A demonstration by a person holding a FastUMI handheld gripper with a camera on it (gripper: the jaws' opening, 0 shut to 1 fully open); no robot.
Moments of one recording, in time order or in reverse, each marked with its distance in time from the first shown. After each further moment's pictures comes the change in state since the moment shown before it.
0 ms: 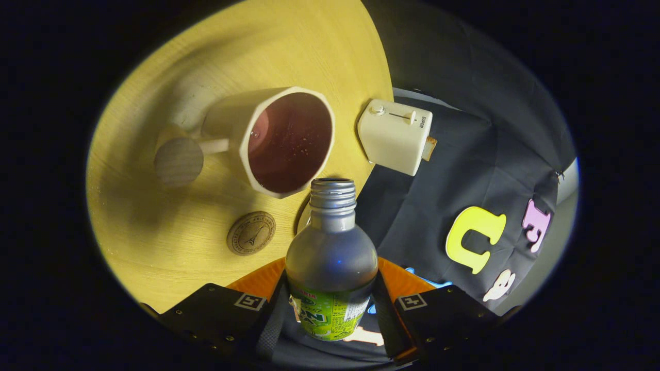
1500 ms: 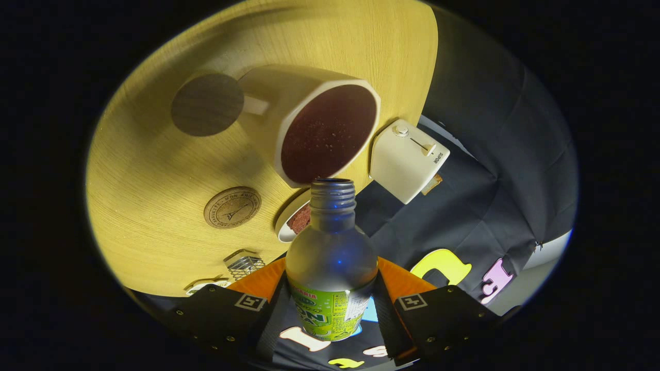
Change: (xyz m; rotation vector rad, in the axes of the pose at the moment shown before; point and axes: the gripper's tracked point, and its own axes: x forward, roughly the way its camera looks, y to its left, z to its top) arm 0.007 -0.045 0.007 -0.400 0.009 -0.079
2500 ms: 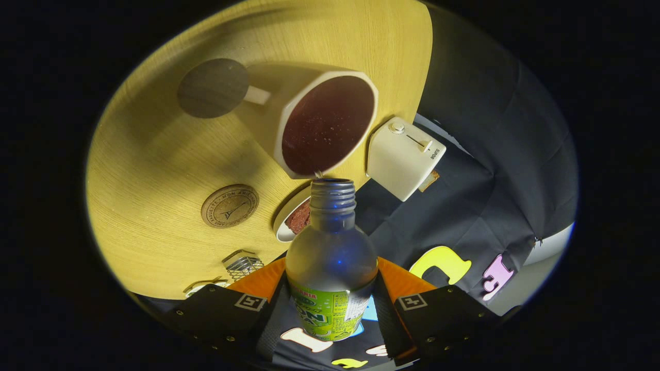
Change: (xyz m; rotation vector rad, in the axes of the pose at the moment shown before) arm 0.006 0.000 -0.003 0.017 0.001 -0.014
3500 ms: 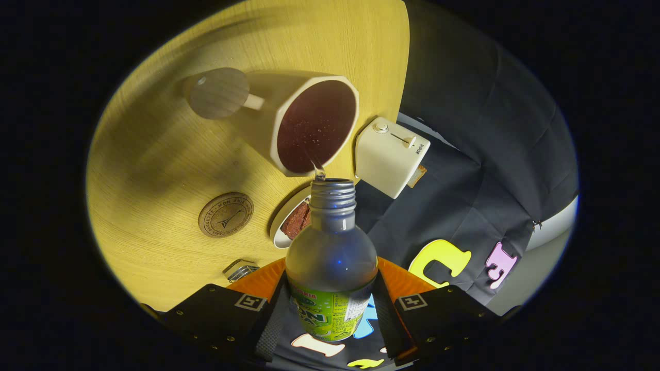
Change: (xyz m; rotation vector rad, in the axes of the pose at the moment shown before) arm 0.000 0.005 0.002 0.082 -0.032 -0.067
